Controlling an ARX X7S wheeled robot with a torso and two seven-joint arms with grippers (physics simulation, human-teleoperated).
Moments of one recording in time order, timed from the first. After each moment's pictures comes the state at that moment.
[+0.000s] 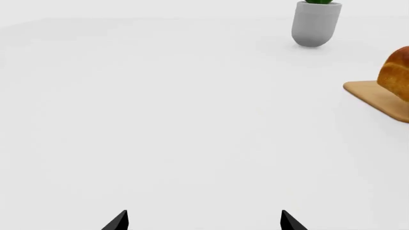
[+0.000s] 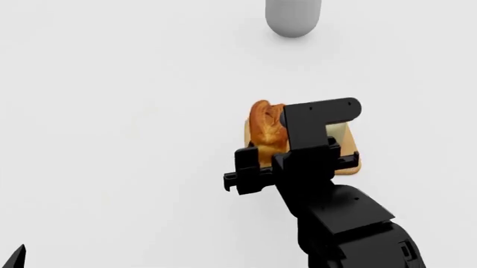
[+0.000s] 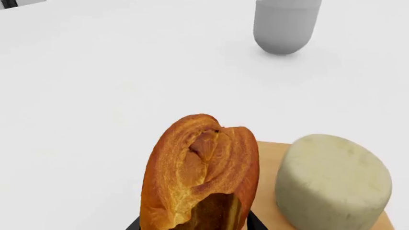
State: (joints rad) left arm 0.06 -0.51 -0.28 0.72 -0.72 -0.86 -0.15; right arm 0.90 0.26 -0.45 0.34 0.62 0.67 0.11
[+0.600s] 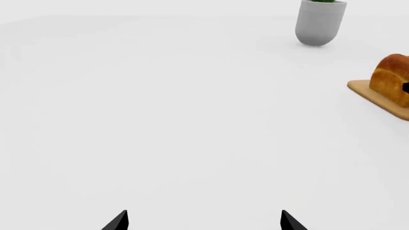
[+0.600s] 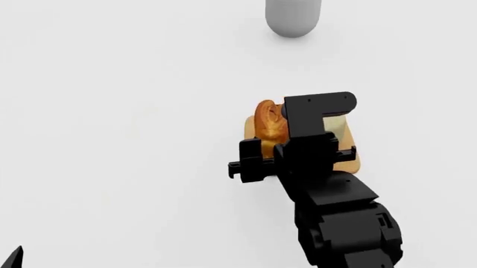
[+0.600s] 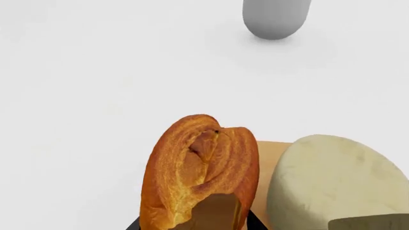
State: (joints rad) left arm 0.08 -0.52 -0.29 0.70 -0.72 -0.84 -0.15; right arm 1.04 0.17 -0.48 0.75 0.55 0.51 0.02
